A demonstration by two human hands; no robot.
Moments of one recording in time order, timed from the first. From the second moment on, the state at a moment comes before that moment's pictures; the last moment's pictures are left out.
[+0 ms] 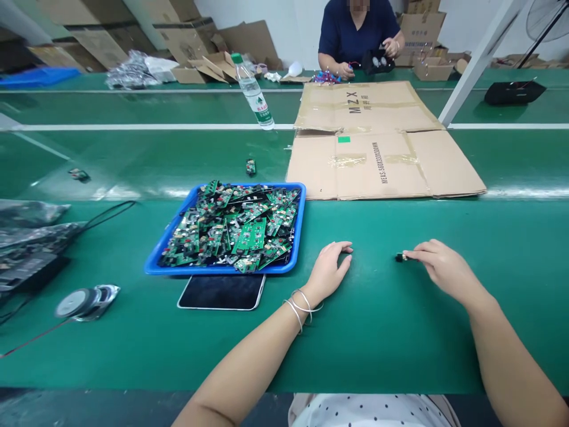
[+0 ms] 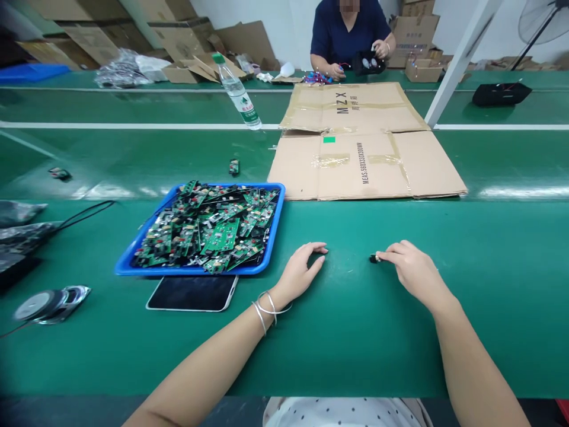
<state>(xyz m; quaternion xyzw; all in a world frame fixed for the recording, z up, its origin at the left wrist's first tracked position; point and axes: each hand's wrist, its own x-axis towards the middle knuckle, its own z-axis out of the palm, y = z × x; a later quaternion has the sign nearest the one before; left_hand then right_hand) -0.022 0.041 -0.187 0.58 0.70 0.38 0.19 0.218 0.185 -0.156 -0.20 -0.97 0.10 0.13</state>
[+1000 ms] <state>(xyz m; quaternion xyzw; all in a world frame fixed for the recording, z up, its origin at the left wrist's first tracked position) -0.022 0.042 -0.186 0.58 0.69 0.38 0.18 0.169 0.141 -0.181 -0.23 -0.92 0.21 0.22</state>
